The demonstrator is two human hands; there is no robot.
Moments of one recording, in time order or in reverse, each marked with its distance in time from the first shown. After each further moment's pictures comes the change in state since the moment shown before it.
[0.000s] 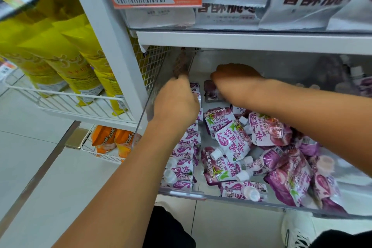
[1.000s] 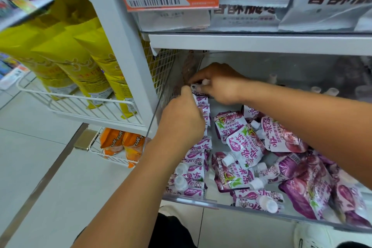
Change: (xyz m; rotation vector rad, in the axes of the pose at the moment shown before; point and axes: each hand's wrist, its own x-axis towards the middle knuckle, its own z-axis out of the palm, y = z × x) left_hand -0.024 -0.013 -0.010 -0.117 -0.155 -0.052; right_hand 0.034 -0.025 0.004 0.641 0.125 -0.041
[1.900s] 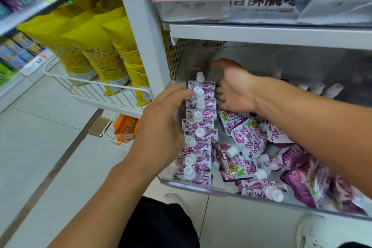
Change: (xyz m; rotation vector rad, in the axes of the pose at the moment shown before) left_hand -0.061 -0.046 -0.028 -0.127 0.320 0.379; right_hand -0.020 -0.029 0.010 1.280 -0.206 0.618
